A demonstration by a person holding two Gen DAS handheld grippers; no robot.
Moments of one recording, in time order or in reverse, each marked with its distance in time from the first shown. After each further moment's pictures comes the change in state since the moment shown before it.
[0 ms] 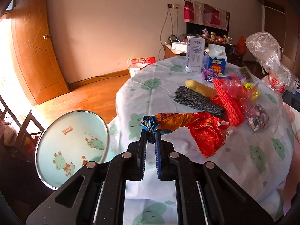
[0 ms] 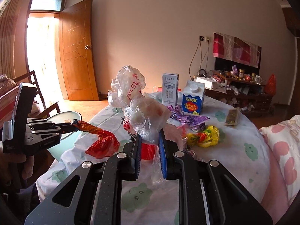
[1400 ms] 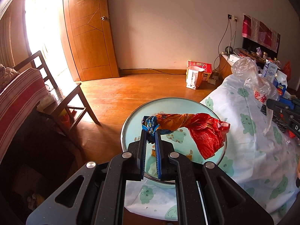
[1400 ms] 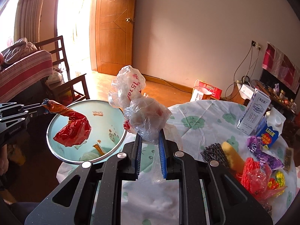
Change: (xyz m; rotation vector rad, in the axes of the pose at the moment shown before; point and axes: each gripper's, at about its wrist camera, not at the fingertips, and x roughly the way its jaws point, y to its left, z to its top) left arm -0.038 0.185 -0.043 -0.235 0.007 0.292; right arm 0.148 0.169 0.047 -0.241 0.152 0.195
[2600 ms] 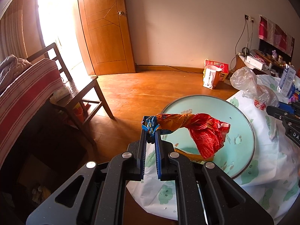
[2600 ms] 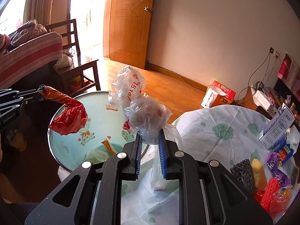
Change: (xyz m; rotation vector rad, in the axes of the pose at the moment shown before) left arm 0.012 0.036 -0.002 -0.052 0.023 0.104; right arm 0.049 0.044 0.016 -0.103 0.072 0.064
